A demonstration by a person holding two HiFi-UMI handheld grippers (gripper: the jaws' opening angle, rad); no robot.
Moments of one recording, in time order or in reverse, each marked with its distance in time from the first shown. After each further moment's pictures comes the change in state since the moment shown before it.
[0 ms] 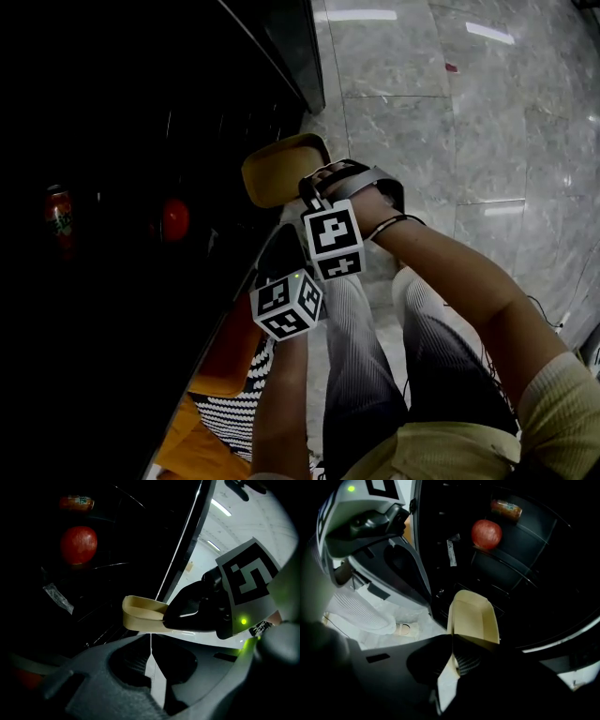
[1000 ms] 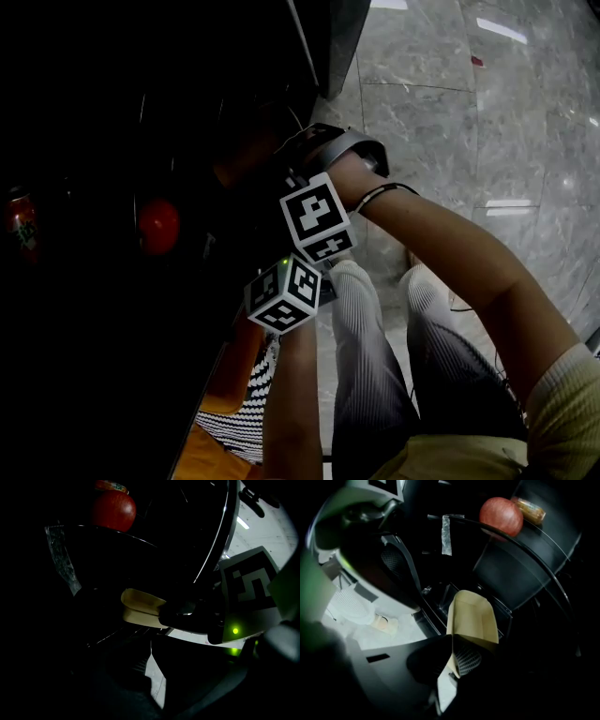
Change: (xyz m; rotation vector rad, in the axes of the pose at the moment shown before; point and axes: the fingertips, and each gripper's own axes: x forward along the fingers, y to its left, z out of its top) left arm 0.050 0.057 0.003 -0.191 -0.128 0.110; right arm 0.075 -0.050 0.033 -0.230 -0.070 -0.105
